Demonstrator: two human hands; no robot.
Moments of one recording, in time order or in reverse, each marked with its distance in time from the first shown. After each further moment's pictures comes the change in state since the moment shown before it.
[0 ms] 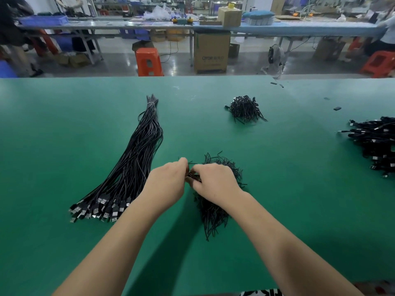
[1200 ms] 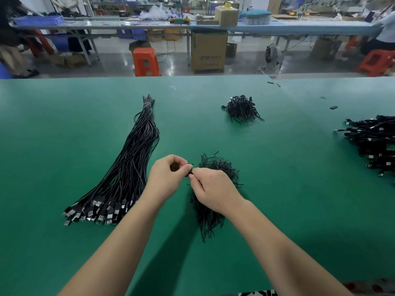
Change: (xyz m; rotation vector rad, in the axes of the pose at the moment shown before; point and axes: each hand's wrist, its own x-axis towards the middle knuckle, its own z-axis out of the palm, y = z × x) left_hand 0.009 0.016 -0.009 -0.908 0.042 -0.448; right_hand -0.022 0.008 0.001 0.362 0.146 -0.122
